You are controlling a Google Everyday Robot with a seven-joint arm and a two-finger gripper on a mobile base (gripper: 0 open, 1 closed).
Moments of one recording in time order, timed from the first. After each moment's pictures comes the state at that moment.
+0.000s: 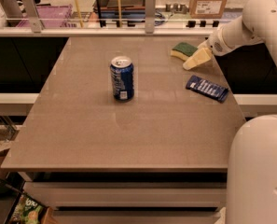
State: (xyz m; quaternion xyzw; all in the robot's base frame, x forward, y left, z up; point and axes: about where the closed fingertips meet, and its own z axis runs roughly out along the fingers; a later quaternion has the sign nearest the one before) arm 0.796 -0.235 0.824 -0.41 0.83 0.08 0.37
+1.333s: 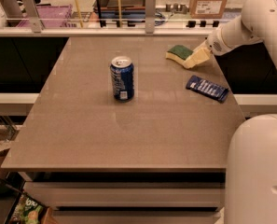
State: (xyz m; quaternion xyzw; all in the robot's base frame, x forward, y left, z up) arm 0.796 -0.234 0.826 -0.41 0.83 0.08 0.37
